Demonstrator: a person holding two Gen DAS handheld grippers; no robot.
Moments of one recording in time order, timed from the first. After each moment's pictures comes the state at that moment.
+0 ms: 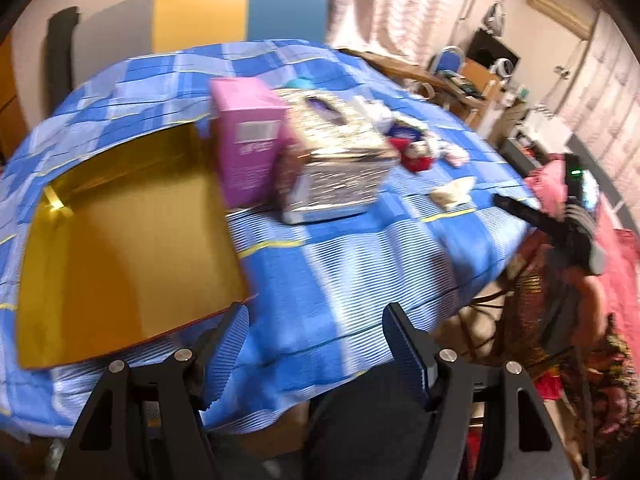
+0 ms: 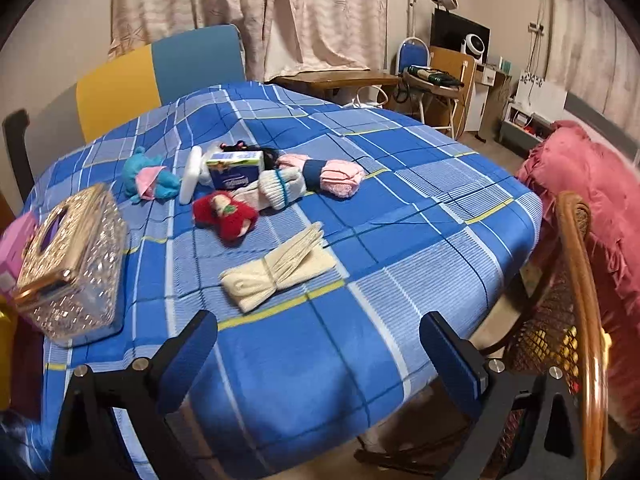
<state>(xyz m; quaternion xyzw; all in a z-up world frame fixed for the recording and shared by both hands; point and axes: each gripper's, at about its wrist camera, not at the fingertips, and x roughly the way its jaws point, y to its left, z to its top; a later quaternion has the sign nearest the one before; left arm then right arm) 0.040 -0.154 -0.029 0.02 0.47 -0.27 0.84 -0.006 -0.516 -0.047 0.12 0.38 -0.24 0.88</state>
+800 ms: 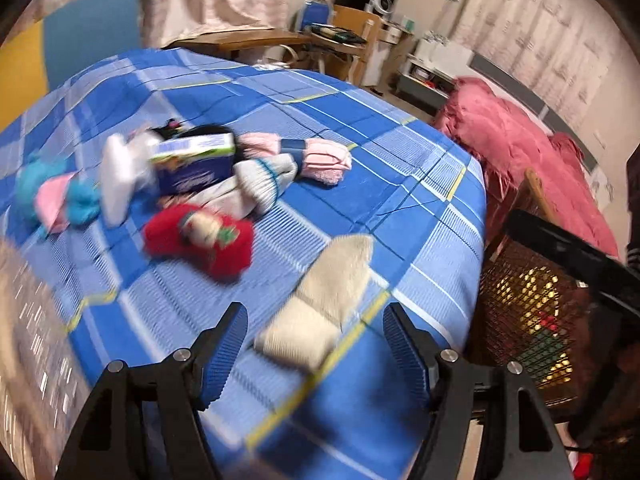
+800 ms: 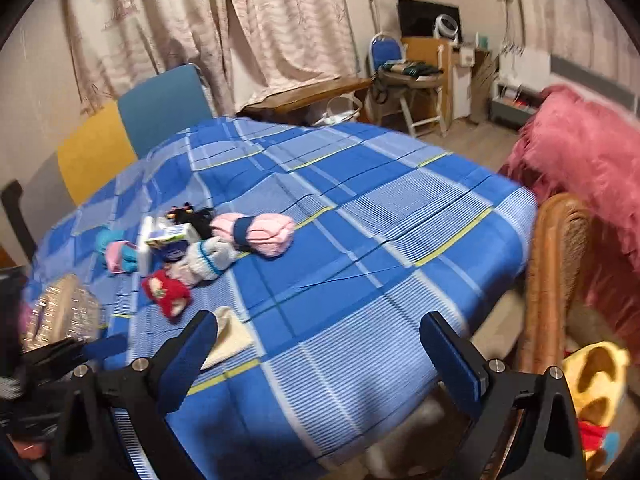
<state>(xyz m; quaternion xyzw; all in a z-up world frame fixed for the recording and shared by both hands) 0.142 -0.456 -0.079 0.15 0.45 -0.45 0.75 -0.015 -0.634 -0.033 0.21 0.35 -0.23 0.89</state>
